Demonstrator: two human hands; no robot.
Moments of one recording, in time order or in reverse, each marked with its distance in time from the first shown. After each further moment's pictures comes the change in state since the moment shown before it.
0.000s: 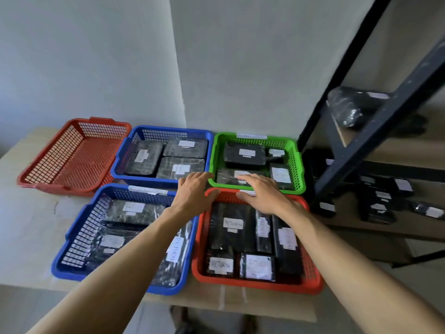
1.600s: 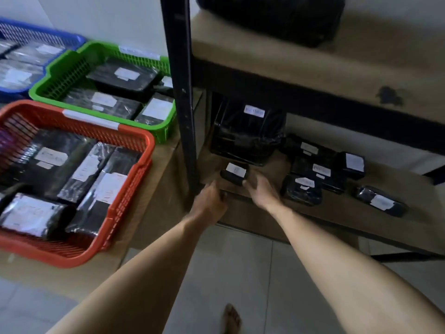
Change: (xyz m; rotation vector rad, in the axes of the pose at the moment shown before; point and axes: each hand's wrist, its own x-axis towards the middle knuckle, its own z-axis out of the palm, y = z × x) left_hand 0.048 0.337 0.421 -0.304 -0.187 -0.414; right_hand -0.080 0.492 0.075 0.367 -0.057 0.319
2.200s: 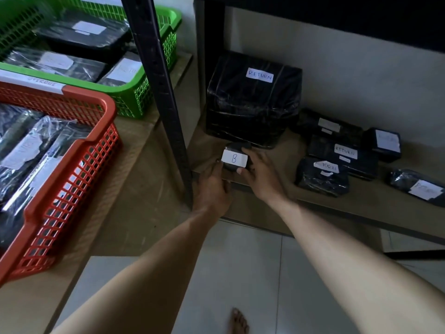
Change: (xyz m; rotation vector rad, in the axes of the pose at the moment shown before) left_hand 0.051 -0.028 0.066 0.043 0.206 0.028; right_hand 0.059 0.056 0.051 0.090 0.116 -0.296
